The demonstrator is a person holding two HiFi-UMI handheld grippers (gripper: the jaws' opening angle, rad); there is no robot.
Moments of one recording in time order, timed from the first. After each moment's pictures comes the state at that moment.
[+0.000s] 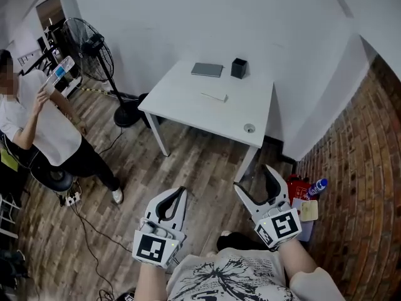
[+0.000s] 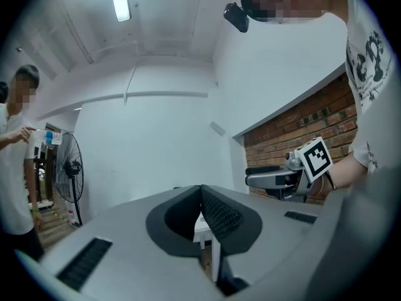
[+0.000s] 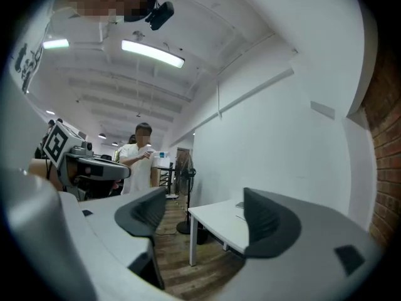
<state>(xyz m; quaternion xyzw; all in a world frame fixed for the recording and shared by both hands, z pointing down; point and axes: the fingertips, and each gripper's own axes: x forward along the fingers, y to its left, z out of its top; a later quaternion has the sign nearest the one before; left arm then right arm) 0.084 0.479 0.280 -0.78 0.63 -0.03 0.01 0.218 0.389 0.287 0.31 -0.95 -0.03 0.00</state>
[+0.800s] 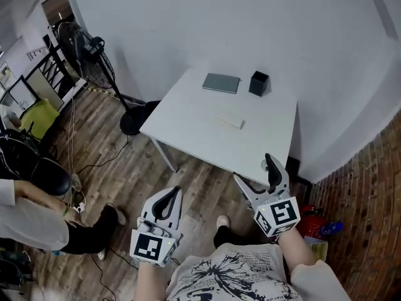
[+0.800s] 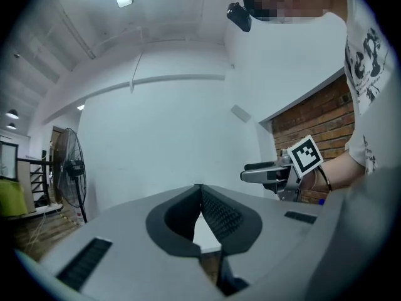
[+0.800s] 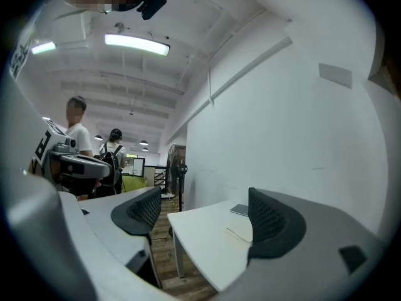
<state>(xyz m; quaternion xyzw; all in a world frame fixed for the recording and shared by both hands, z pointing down) -0.031 0.255 0.298 -0.75 0.66 -0.06 0.00 0.102 0.123 0.308 0.30 -0.95 0.00 0.01</state>
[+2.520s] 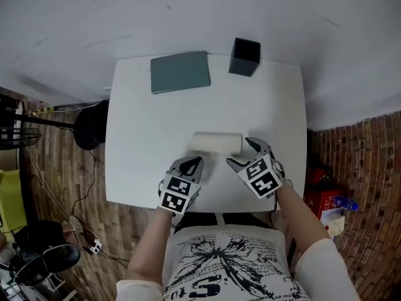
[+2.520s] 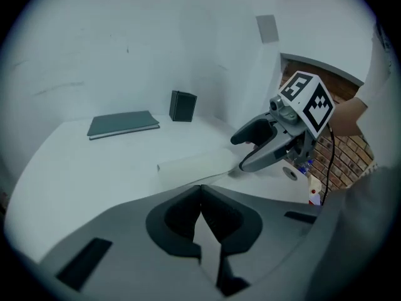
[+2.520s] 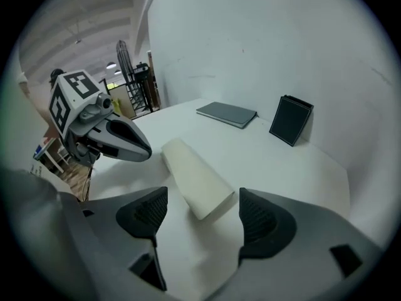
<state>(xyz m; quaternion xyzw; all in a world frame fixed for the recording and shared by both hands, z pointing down) -0.118 -0.201 0.603 -0.84 0.38 -0.29 -0.25 -0.019 -0.231 0.600 0.31 -0.84 0.17 0.42</state>
